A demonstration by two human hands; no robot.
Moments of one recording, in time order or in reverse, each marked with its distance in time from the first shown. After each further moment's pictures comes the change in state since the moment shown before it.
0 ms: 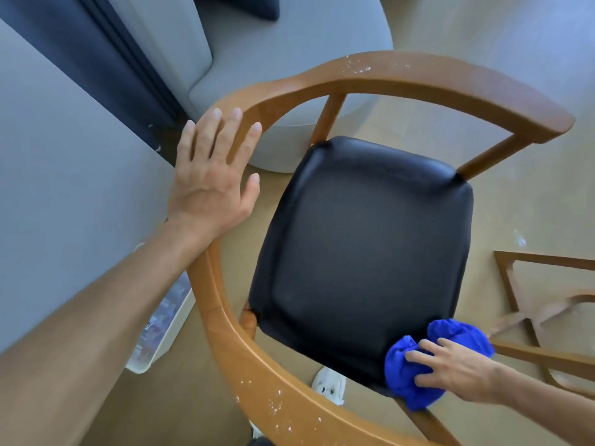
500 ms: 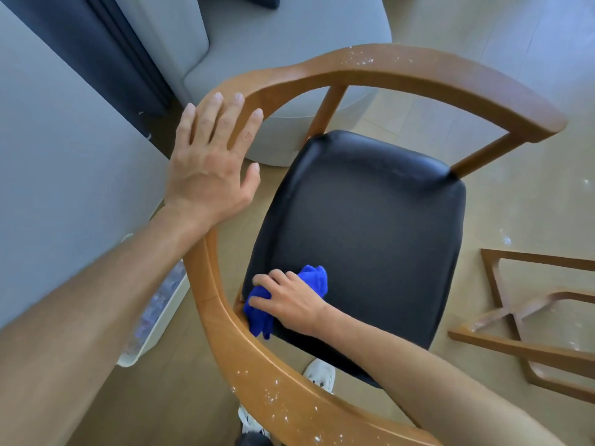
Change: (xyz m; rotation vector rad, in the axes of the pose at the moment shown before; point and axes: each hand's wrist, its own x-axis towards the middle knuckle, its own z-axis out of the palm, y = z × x) left_hand -0.001 -0.002 0.002 -0.041 0.014 0.007; right_hand 0.195 -0.030 -0.135 0.110 0.504 0.144
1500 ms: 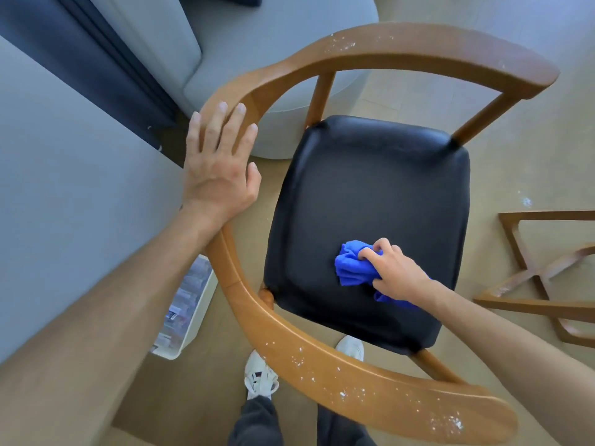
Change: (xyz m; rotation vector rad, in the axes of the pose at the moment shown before) left_hand -0.002 0.003 -0.003 0.007 0.066 0.082; right_hand -0.113 0.065 -0.002 0.340 -0.152 0.742
